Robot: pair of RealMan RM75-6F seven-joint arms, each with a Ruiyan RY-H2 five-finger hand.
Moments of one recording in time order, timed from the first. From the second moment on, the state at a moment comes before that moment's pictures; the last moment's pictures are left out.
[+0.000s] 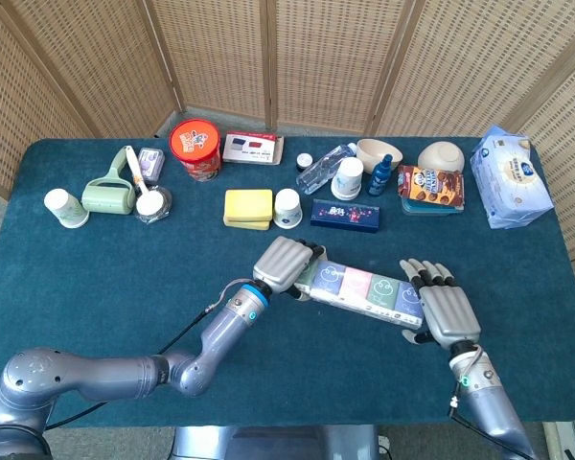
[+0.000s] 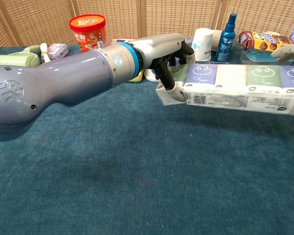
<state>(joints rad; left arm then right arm) -1.10 -1.84 -0.34 -1.37 0.89 0.88 0.46 0.45 -1.14 0.15 -2.12 -0.90 1.18 -0.59</state>
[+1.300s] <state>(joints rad) -1.11 -1.70 -0.30 -1.56 0.80 0.85 0.50 0.53 -1.23 0.14 -2.05 -0.87 1.24 -0.61</state>
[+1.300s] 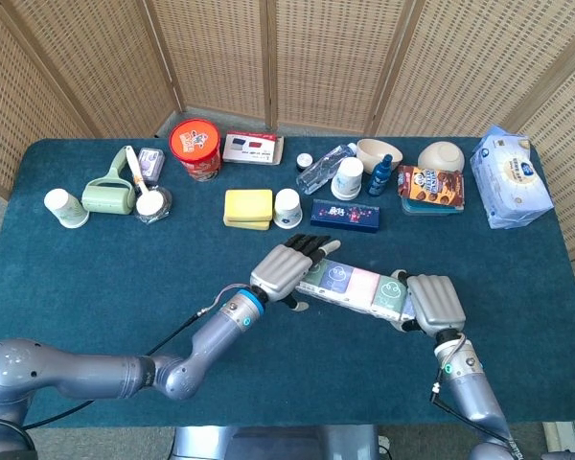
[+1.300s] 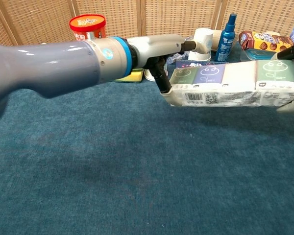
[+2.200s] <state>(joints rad) -0.54 -1.04 0.07 -1.70 1.22 1.26 0.17 0.49 -1.18 0.09 -2.08 -0.97 1.28 -0.57</state>
